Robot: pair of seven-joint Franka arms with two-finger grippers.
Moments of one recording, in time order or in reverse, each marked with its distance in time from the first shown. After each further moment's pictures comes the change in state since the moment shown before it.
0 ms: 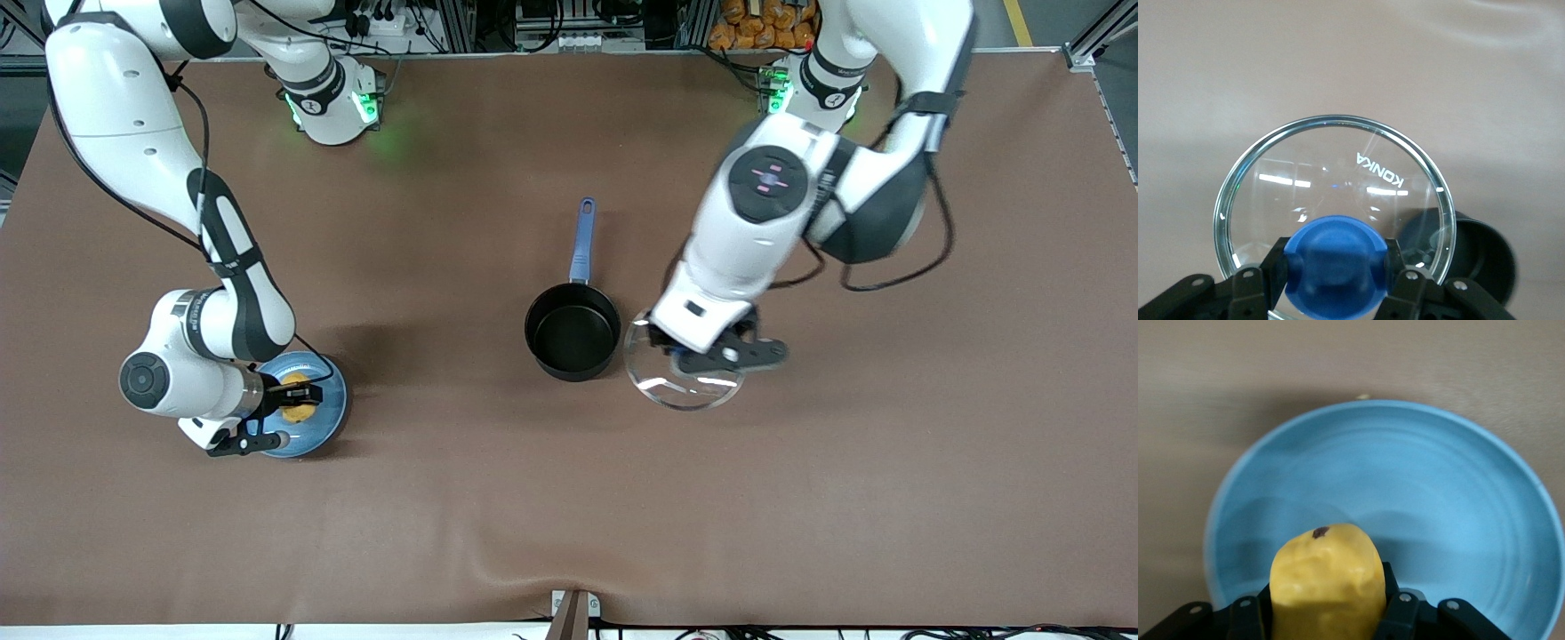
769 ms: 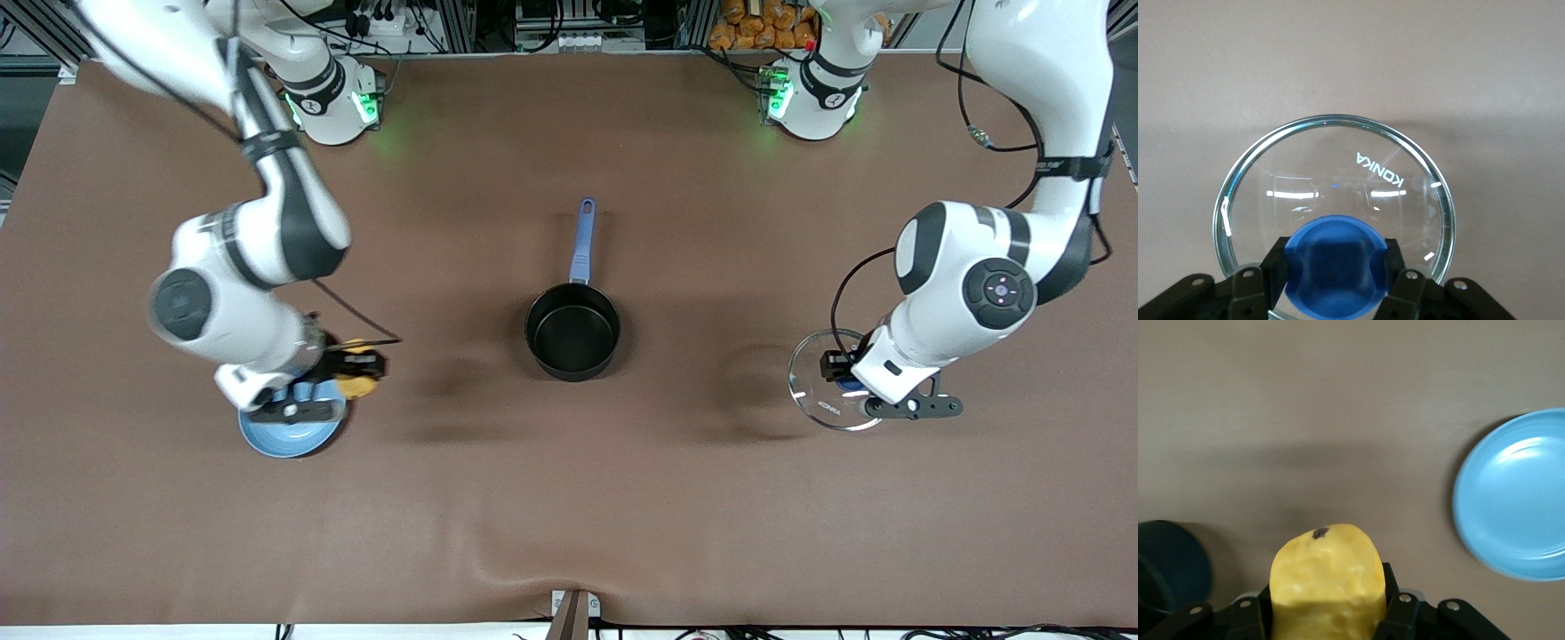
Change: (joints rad) left arm 0.394 -0.068 -0.019 -0.480 -0.005 0.325 0.436; right arm 0.275 -0.226 0.026 0.041 -0.016 -0.127 0.470
